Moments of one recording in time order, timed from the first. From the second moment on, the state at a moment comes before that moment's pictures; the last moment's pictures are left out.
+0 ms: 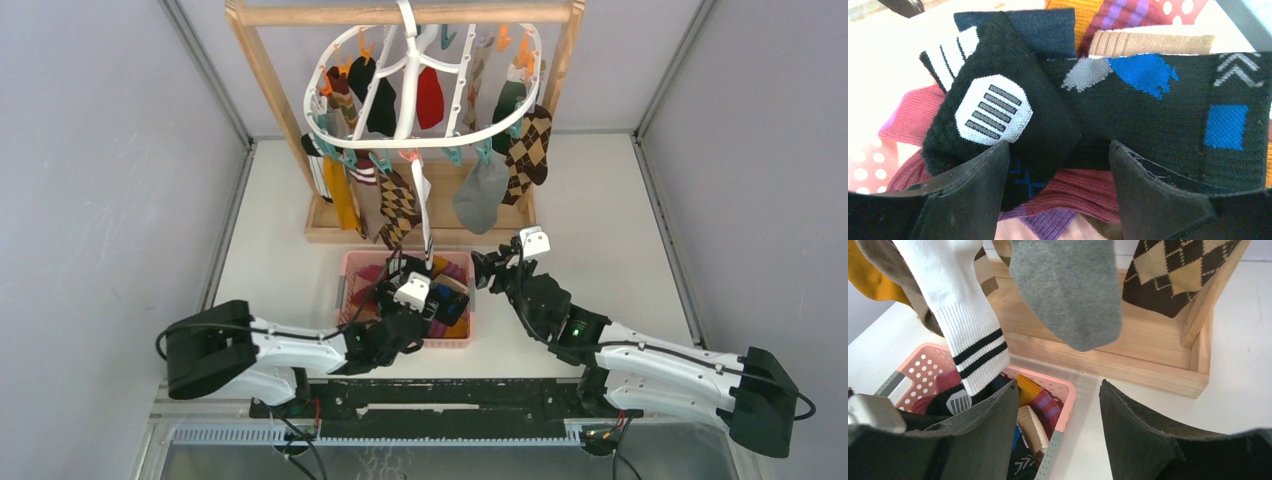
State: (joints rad) left arm -1.24 1.31 0.38 0.34 -0.77 -0.35; right arm 1.04 0.86 0.46 0.28 0.67 0.23
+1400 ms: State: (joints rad) left arm -1.20 0.81 0.22 0.31 -0.96 -0.38; right arm 1.19 0.88 0.40 0.38 0.59 0.26
